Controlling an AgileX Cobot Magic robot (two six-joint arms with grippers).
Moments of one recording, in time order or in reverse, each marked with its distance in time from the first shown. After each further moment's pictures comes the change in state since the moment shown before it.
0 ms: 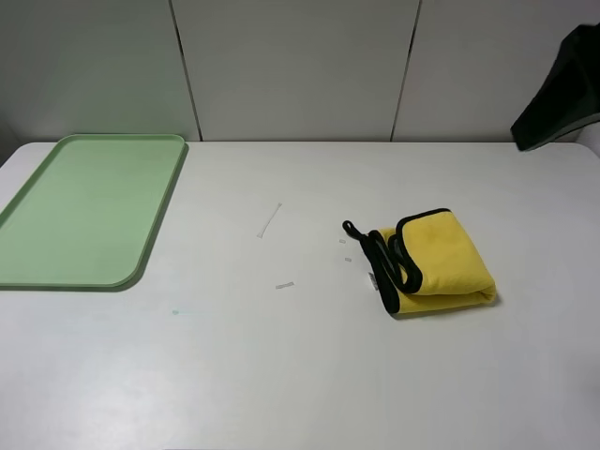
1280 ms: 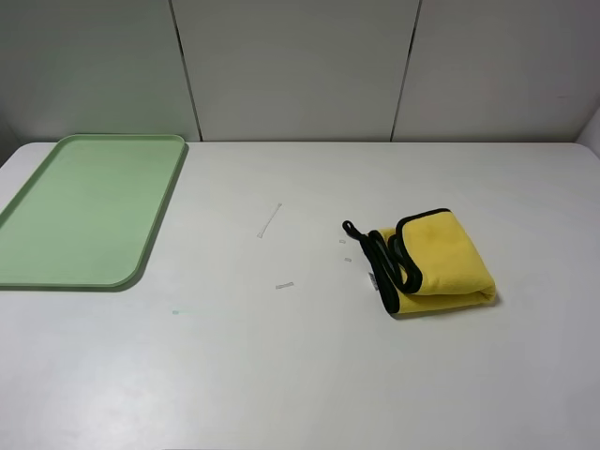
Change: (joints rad) left arm 0.000 0.000 0.000 0.000 0.000 0.000; right arm 0.000 -0.708 0.194 -0.023 0.004 0.169
